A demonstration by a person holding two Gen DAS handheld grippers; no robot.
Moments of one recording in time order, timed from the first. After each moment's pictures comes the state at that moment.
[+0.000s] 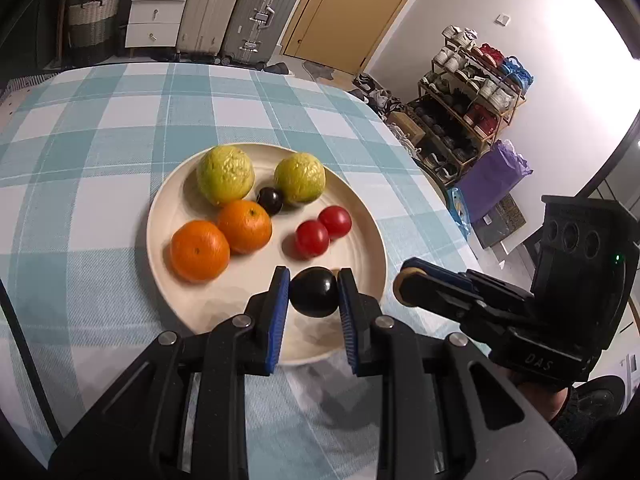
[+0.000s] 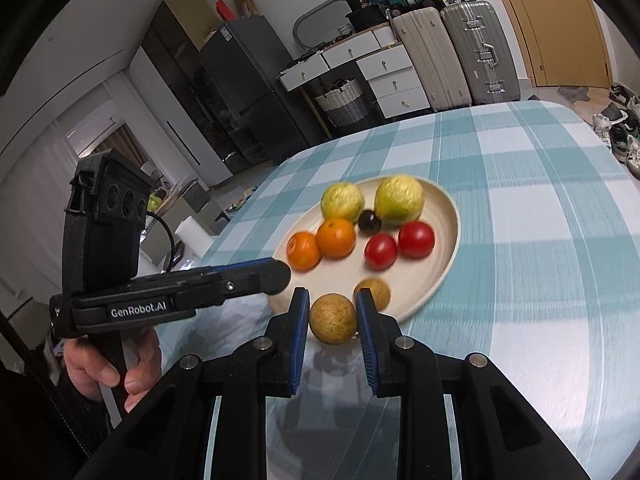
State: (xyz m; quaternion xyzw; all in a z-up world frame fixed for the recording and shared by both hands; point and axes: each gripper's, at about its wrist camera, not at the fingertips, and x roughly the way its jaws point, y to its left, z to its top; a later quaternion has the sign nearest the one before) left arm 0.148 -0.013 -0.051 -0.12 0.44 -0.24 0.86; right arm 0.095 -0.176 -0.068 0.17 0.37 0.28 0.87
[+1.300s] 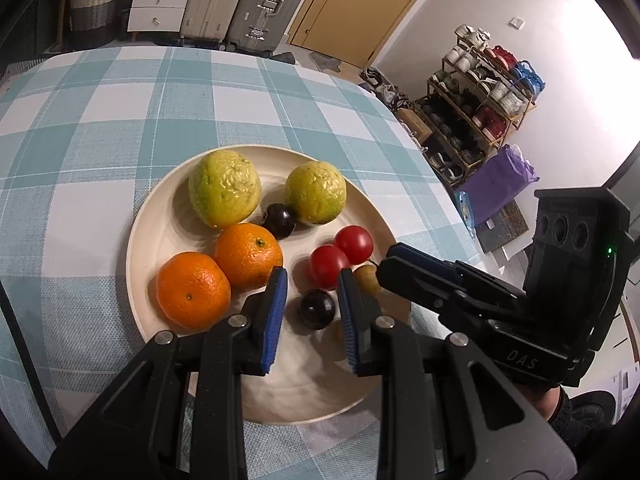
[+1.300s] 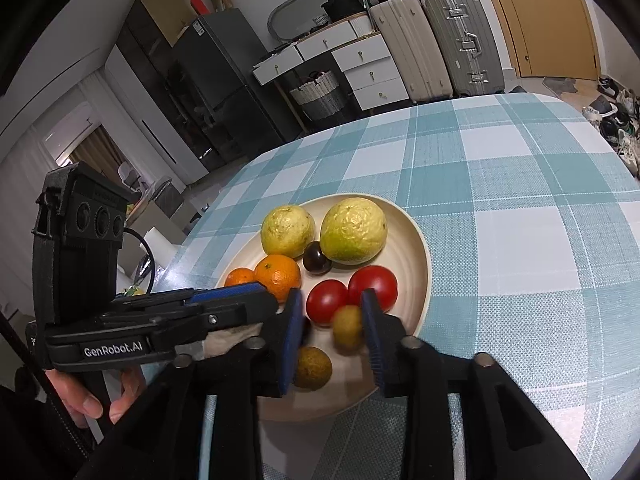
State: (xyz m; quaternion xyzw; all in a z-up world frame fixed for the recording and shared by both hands) left arm 0.189 -0.024 -0.075 -0.14 0.46 -0.23 0.85; right arm 0.157 -0.178 -0.089 0.17 0.40 0.25 0.87
